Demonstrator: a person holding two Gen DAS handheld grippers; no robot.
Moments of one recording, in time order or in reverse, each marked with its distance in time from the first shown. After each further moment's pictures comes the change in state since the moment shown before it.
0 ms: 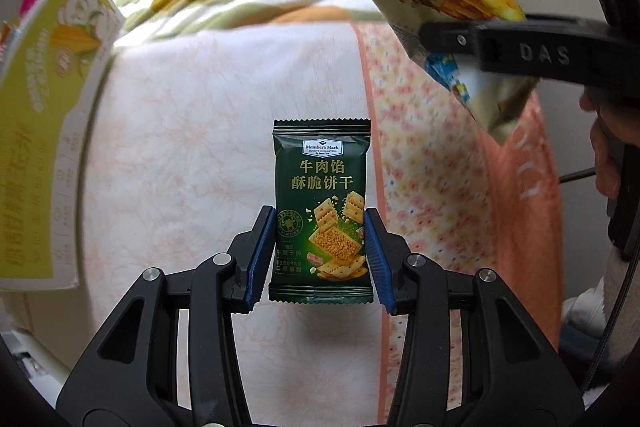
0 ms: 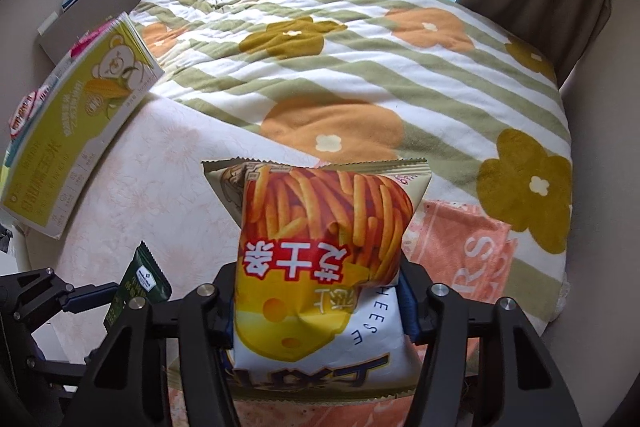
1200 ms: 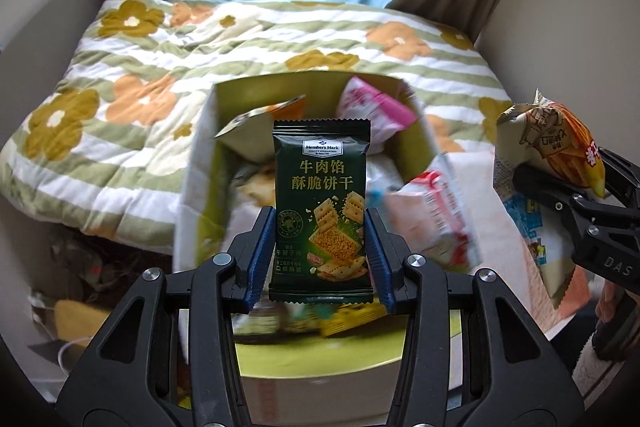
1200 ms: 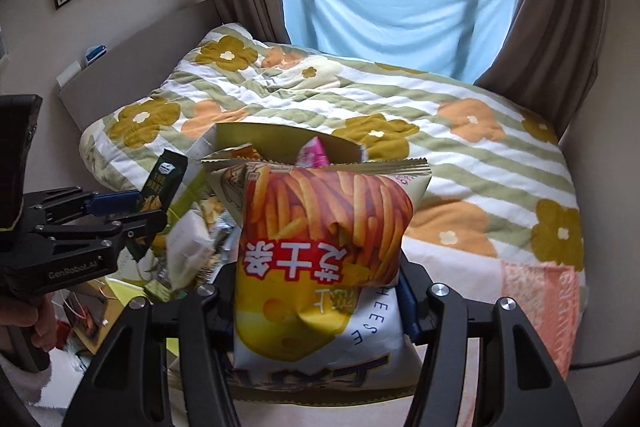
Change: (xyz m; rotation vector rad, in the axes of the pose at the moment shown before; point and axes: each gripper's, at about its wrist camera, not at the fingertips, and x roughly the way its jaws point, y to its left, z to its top) left arm -0.166 0.364 0.037 0.003 -0.225 -0.030; right arm -0.080 0.315 0.102 0.084 -0.229 -0.054
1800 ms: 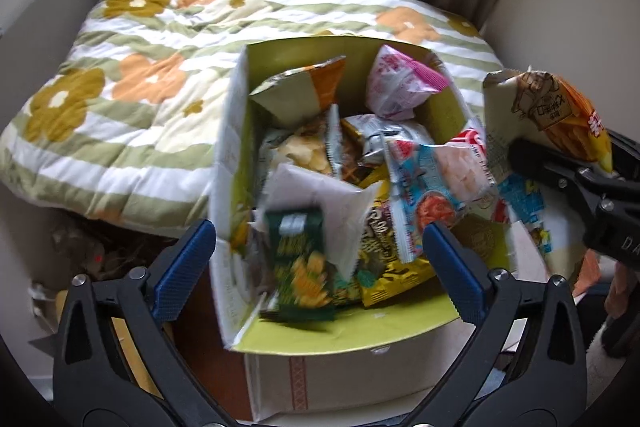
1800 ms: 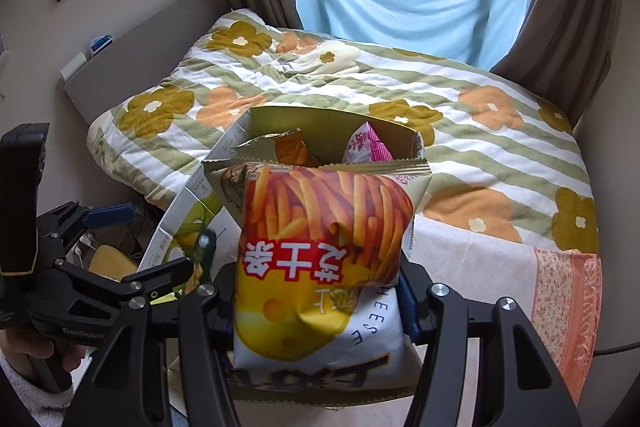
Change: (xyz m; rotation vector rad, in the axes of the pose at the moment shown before) left arm -0.001 0.036 -0.035 -0.015 0.035 0.019; right arm 0.017 0.051 0.004 0.003 0.051 0.026
